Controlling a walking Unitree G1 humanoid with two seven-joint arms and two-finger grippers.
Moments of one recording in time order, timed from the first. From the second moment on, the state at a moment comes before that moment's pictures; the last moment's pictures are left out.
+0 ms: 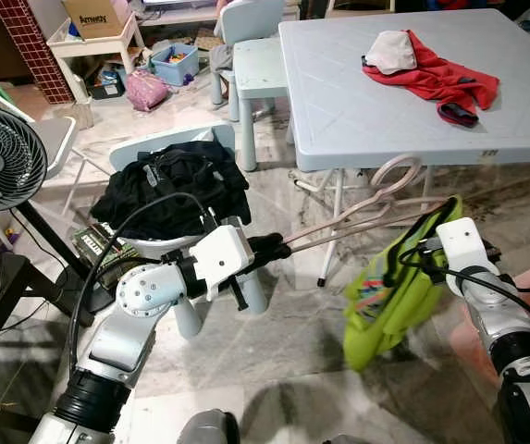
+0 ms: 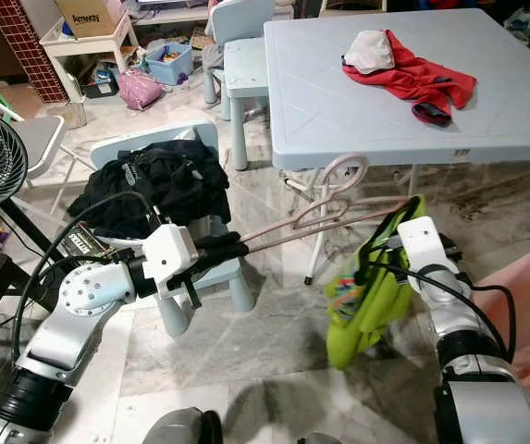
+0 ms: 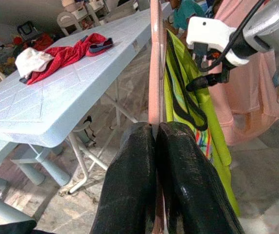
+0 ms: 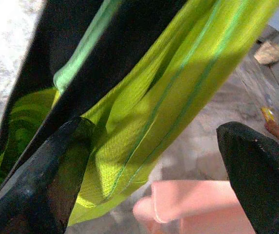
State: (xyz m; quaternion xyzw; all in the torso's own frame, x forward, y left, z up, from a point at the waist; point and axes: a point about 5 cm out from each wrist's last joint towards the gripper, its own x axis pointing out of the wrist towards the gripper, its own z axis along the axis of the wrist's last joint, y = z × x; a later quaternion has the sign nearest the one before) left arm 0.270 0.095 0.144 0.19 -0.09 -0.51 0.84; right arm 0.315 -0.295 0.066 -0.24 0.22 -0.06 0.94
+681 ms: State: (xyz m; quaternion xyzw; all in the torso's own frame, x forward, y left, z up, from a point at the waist) left arm 0.264 0.089 0.158 0.16 -0.08 -0.53 0.83; right arm 0.321 -0.285 0.062 -0.14 0.22 -0.10 0.96
